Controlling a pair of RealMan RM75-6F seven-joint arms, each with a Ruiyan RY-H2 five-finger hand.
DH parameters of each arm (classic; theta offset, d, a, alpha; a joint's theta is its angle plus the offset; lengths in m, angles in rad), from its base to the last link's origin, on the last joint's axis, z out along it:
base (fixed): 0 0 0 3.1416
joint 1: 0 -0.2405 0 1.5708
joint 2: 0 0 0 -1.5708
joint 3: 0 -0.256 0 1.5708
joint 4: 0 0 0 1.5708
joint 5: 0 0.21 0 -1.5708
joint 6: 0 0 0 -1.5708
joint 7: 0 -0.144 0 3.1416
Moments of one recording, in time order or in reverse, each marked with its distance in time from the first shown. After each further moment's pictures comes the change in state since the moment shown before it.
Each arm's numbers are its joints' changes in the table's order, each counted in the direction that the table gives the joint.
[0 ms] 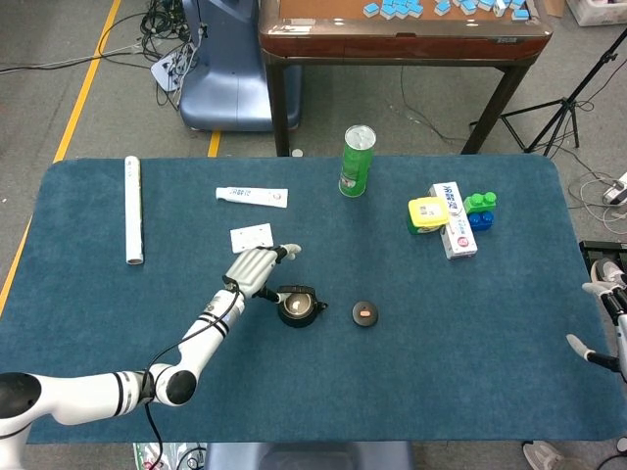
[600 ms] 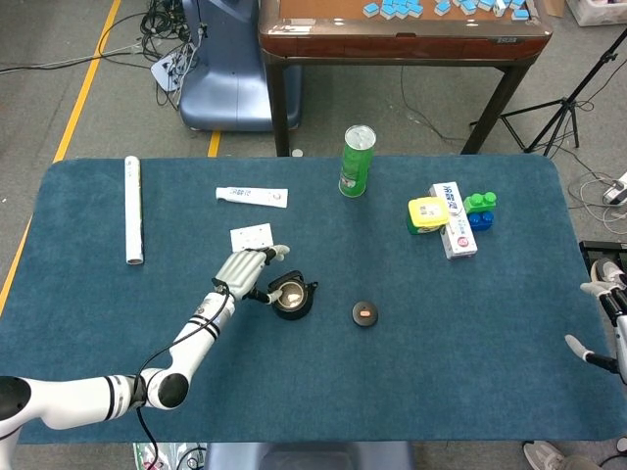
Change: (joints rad) left arm -0.028 0.026 -0.017 -0.038 -0.014 0.018 -0.004; right arm 0.004 0.004 0.002 -0.012 -0.013 0.014 0.006
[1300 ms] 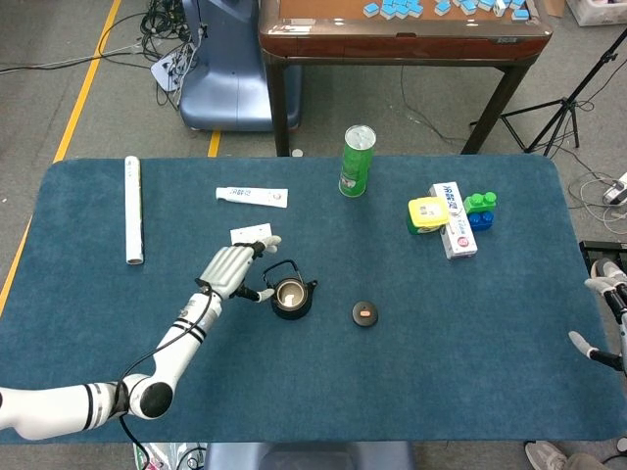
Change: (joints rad) left arm -0.077 0.090 0.008 -0.111 0.100 0.081 0.079; right arm -0.005 0.025 -0.011 -0.022 -0.006 0.009 0.015
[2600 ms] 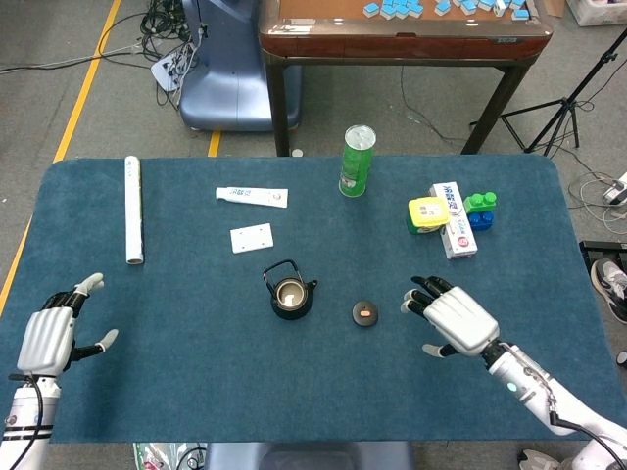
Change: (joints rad) left arm -0.614 0.329 -0.256 -0.158 0.432 0.560 0.138; right arm -0.455 -0.040 0.036 -0.159 -0.219 -0.586 0.099
